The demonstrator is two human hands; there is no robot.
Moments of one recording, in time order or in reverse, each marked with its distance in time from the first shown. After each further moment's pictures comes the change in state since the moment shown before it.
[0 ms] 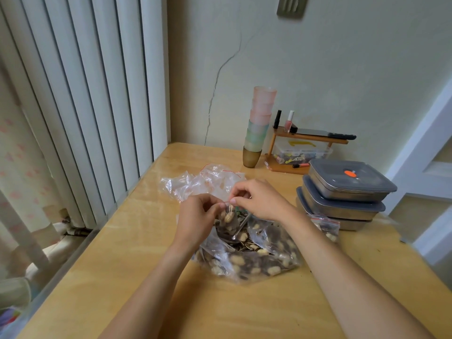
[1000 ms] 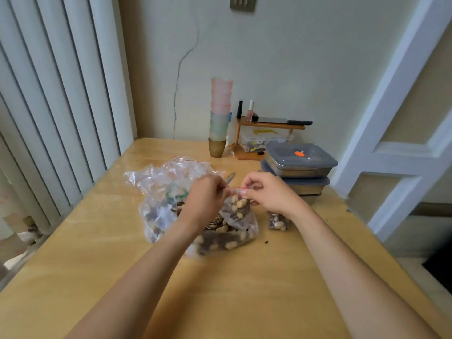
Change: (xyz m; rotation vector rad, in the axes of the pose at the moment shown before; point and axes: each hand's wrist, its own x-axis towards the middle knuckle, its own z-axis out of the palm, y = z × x) left_hand -0.013 0.070 0.074 0.319 -0.157 0.276; right_hand -0.099 0.050 -0.054 0.233 0.117 0.224
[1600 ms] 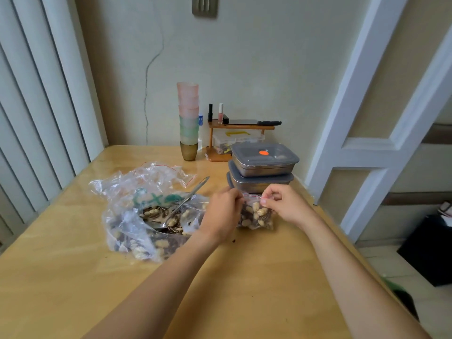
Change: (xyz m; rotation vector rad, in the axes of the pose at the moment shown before) left_hand -0.006 0.059 0.101 0.009 -0.068 0.130; right_hand -0.051 0.099 -0.064 -0.024 0.212 0.202
